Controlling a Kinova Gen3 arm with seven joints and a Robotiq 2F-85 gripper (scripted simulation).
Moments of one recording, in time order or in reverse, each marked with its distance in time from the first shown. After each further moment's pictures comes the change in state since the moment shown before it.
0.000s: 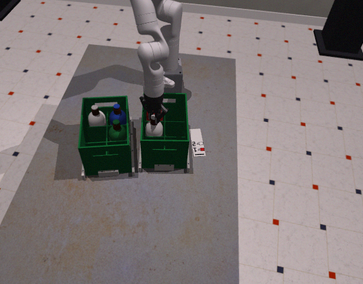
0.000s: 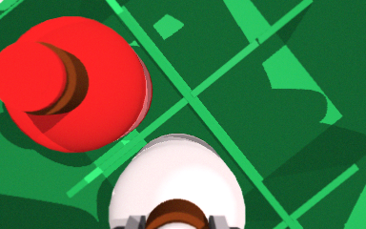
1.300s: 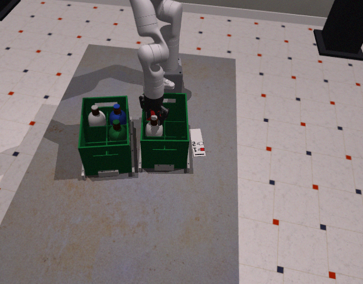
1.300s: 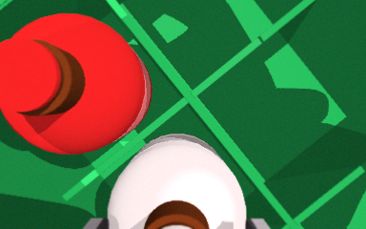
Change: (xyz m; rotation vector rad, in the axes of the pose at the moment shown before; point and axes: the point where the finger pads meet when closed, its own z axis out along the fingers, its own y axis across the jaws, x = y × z) arm 0.000 0.000 0.007 0.000 0.000 0.000
